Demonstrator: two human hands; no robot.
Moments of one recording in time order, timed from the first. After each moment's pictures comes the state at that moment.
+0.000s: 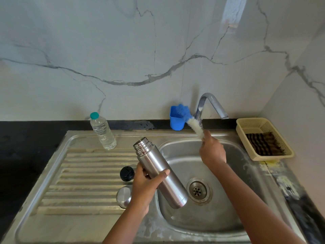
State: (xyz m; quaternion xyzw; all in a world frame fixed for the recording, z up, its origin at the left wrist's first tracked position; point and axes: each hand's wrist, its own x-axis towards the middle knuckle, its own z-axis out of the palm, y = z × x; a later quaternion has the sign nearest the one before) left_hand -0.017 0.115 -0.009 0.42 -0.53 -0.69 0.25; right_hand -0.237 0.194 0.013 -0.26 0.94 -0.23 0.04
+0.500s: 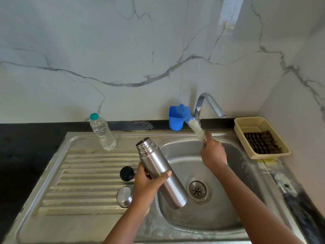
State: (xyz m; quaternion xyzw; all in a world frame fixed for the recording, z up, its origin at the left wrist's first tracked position) left_hand -0.017 0.120 -0.009 0.40 -0.57 -0.68 0.25; right_hand -0.232 0.208 0.013 -0.26 0.92 -0.27 0.05
